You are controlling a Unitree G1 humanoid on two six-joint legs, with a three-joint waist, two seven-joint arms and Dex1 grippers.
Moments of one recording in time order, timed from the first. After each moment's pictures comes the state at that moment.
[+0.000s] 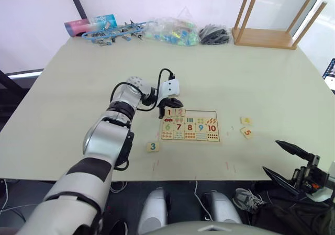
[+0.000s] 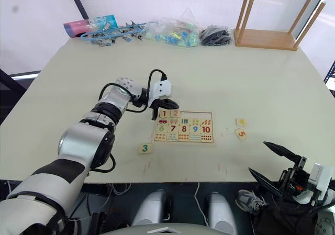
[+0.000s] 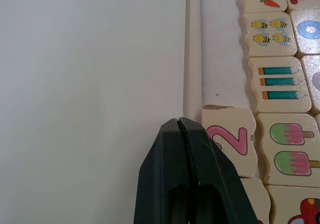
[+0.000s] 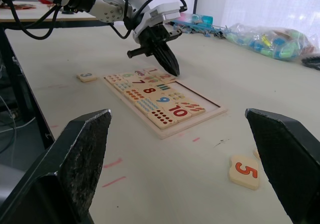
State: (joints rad) left arm -1.18 0.33 -0.20 1.33 0.27 -0.36 -1.24; right arm 0.39 -0.46 -0.40 -0.10 0.68 -0.31 1.34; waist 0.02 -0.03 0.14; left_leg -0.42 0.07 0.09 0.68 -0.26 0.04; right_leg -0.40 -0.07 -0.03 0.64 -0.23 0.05
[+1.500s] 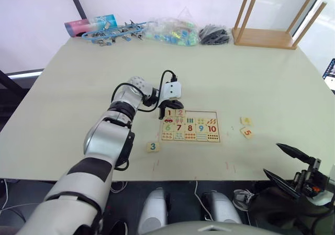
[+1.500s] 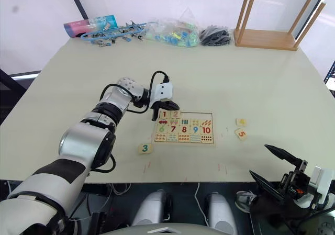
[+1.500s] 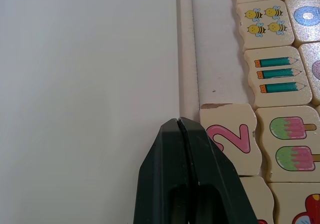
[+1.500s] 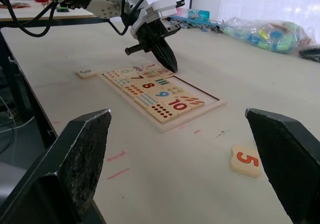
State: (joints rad) left arm -1.18 0.32 -0.21 1.33 0.31 -0.41 -1.25; right arm 0.43 -0.46 -0.40 -0.11 0.68 -0.32 1.33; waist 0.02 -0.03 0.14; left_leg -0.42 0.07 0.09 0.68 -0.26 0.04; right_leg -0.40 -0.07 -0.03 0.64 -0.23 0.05
